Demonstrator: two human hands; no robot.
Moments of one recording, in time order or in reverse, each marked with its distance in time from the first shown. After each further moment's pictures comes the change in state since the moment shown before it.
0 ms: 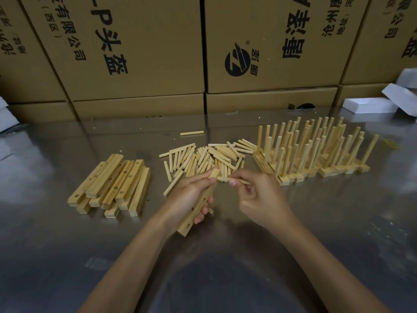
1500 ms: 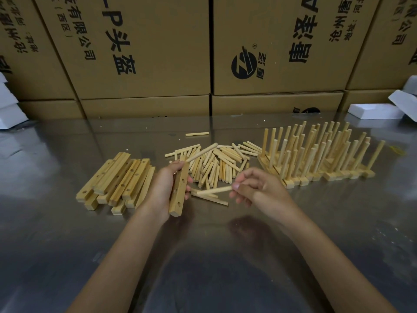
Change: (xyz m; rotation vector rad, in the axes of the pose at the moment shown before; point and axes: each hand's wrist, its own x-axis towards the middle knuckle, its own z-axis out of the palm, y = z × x) left_hand 0.005 0.013 -0.034 -0.293 0.365 -0.048; right_hand 0.007 -0.003 -0.008 0.580 -0.220 0.346
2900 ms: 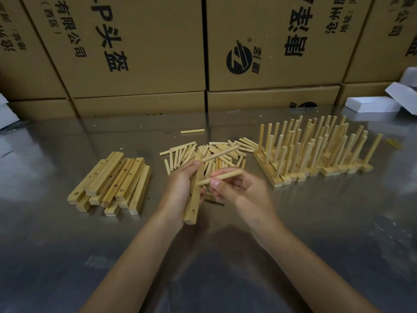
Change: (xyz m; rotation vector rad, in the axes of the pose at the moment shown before) left_hand -0.014 -0.015 0.032 0.071 -0.006 0.038; right_hand -0.016 -0.006 0.036 0.330 0.081 -0.165
